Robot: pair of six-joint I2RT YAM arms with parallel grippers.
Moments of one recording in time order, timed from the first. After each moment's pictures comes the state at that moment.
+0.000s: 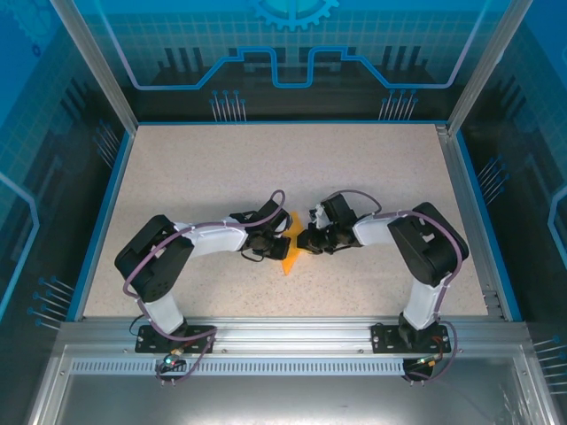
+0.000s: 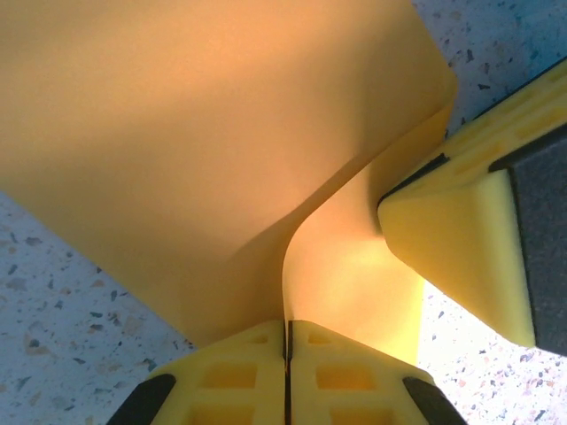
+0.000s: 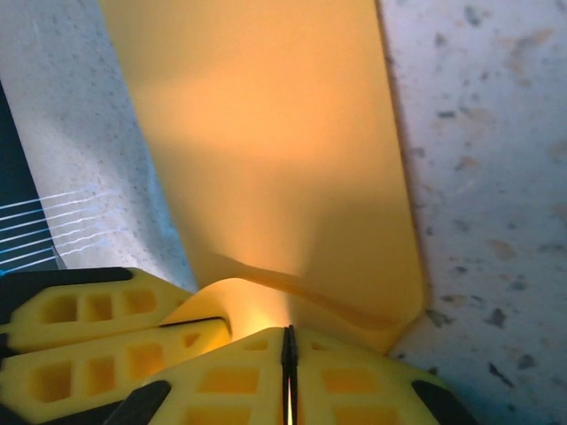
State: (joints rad) left arm -0.70 1.74 0.92 -0.35 0.16 -0.46; right arm 0.53 1.82 0.80 0.02 -0.63 0.79
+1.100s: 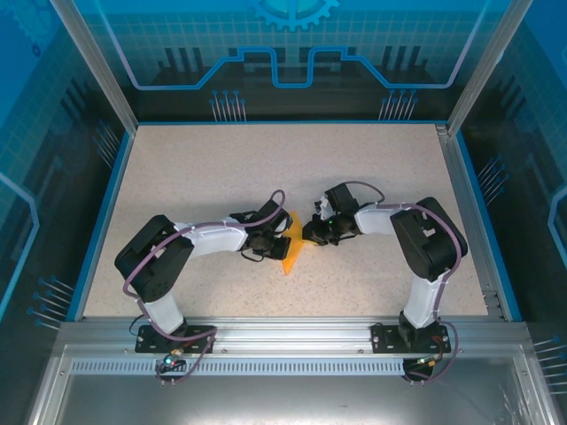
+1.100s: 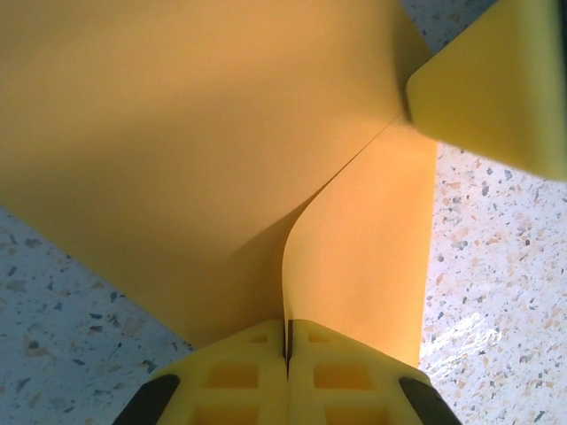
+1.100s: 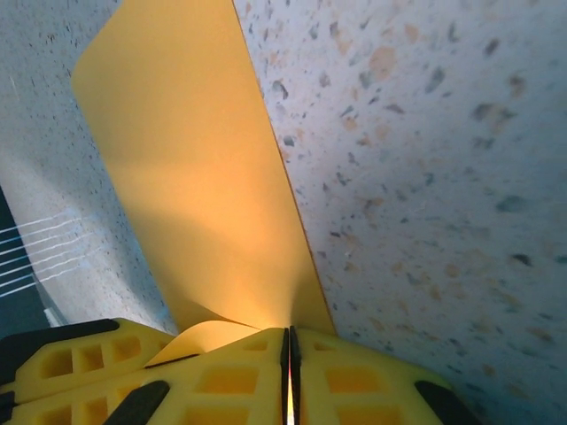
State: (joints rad) left arm -0.69 1.74 0.92 -0.35 0.16 -0.46; right arm 0.47 1.84 0.91 -0.15 -0.59 0.71
